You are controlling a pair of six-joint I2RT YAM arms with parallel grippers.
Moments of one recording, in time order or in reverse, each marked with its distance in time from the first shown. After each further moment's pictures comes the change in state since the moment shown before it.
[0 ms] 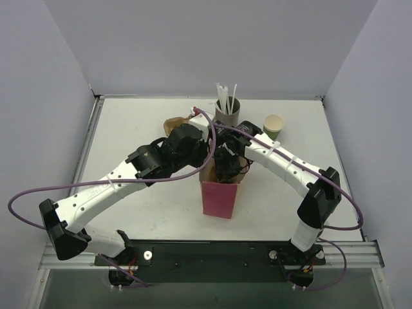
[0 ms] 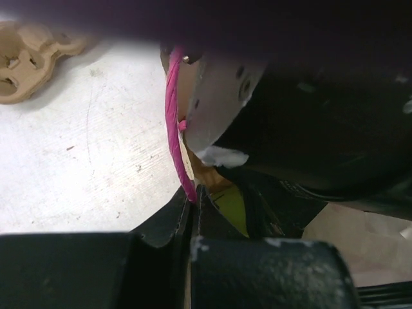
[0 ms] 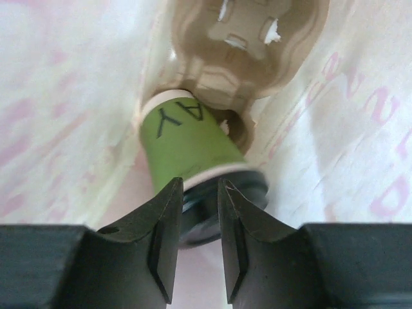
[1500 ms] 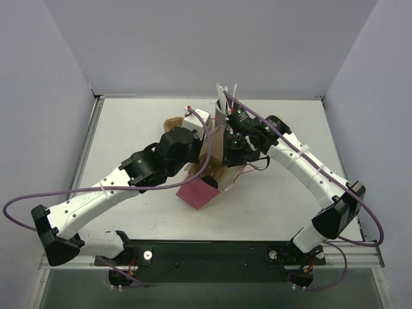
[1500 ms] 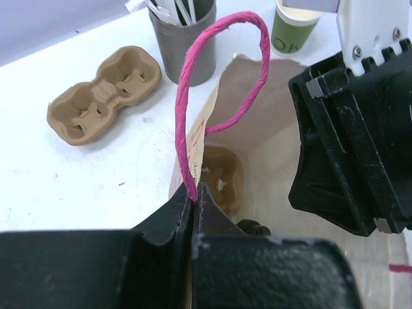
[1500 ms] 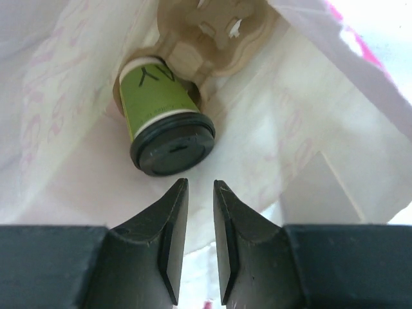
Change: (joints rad) left arm -0.021 -0.079 -0.084 0.180 -0.142 0.150; right arm -0.090 -0.141 0.086 0.015 -0.087 0.010
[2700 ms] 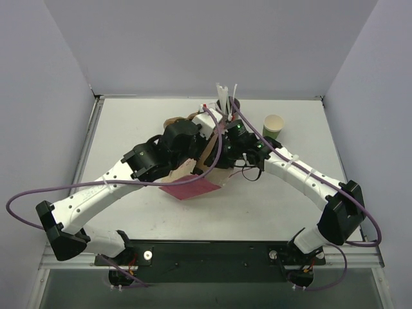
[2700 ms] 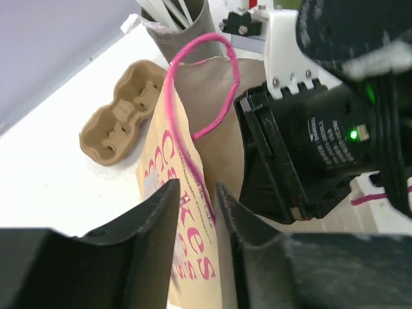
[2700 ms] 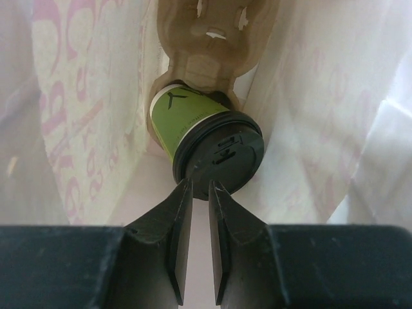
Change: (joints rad) left arm 0.011 0.045 0.083 -0.054 0.060 0.271; right arm -0.007 -0.074 -0.406 0.632 -0.132 0.294
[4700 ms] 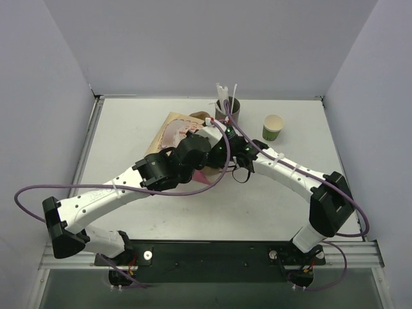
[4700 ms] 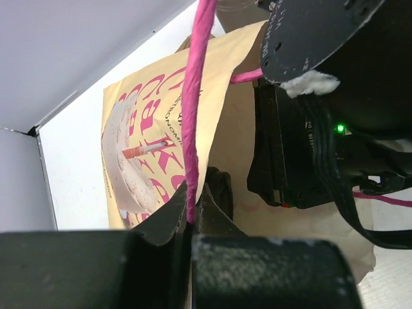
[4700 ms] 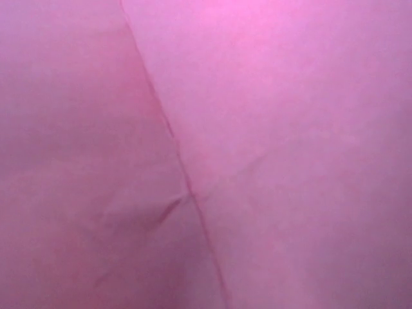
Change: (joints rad) left arm -0.103 0.037 0.004 -0.079 -0.325 -0.023; right arm 0.041 0.100 0.000 0.130 0.089 0.152
